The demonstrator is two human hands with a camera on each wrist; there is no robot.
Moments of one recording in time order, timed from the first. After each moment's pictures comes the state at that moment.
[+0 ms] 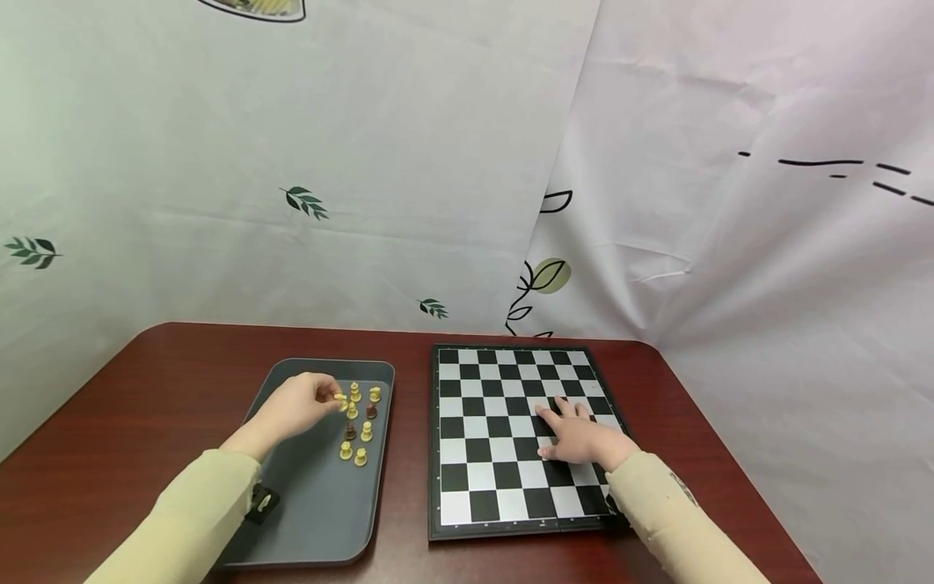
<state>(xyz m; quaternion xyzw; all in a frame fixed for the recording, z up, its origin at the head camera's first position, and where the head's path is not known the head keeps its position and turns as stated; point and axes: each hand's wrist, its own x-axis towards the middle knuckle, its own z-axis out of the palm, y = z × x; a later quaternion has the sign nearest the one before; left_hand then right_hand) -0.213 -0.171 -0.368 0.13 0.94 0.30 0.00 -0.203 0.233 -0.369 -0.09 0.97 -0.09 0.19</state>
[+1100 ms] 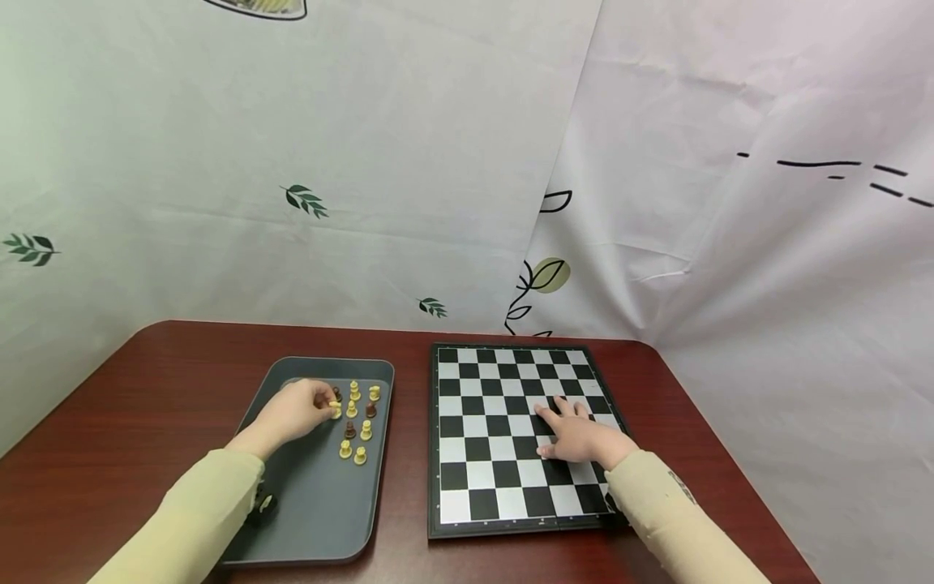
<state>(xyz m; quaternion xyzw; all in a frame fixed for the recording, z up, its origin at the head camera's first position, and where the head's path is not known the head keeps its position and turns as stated) -0.220 -0.175 -0.391 0.11 0.95 0.28 0.00 -0.204 0.233 -0.370 -0.09 0.97 -0.08 0.19</state>
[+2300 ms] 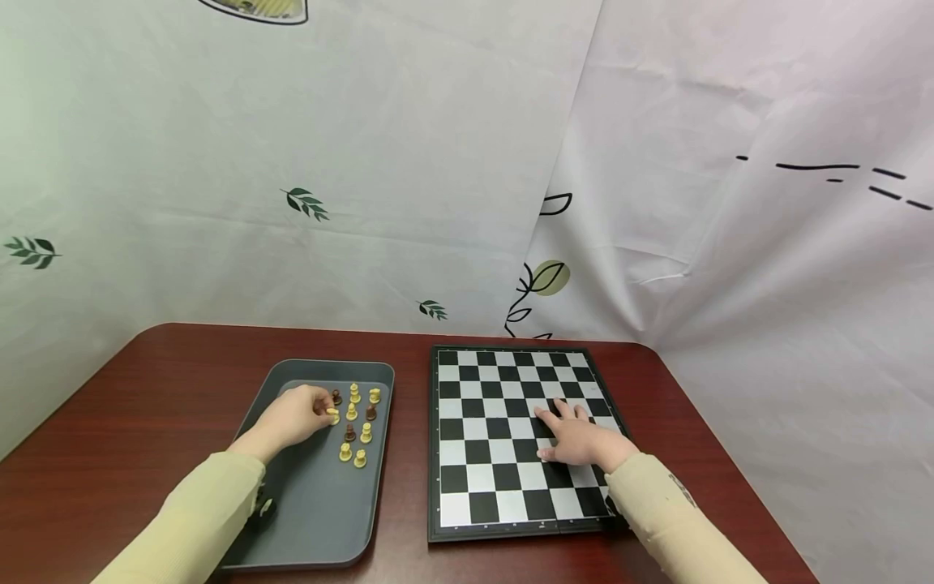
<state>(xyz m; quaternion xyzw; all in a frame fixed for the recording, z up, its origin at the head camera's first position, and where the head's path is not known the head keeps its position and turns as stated) -0.219 -0.178 -0.395 0.10 0.96 0.27 0.01 -0.203 0.233 -0.372 -0.10 0.98 -0.08 0.18</state>
